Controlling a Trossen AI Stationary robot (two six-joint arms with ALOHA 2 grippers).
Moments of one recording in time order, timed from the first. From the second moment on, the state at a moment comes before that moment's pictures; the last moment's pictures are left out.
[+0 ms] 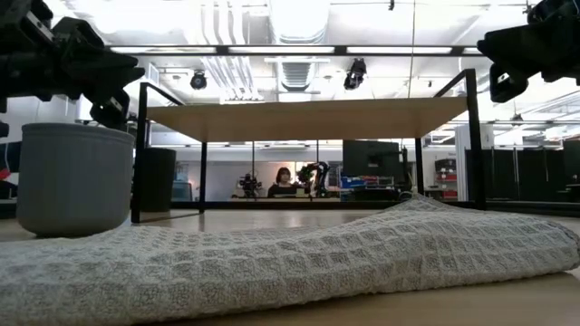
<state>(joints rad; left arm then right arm) 0.24 0.05 0.03 0.07 0.27 -0.36 0.37 0.00 0.01 0.13 0.31 0.05</state>
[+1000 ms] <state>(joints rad) 0.24 0.18 0.21 0.38 0.23 -0.38 0.37 0.00 0.01 0.20 0.54 0.80</state>
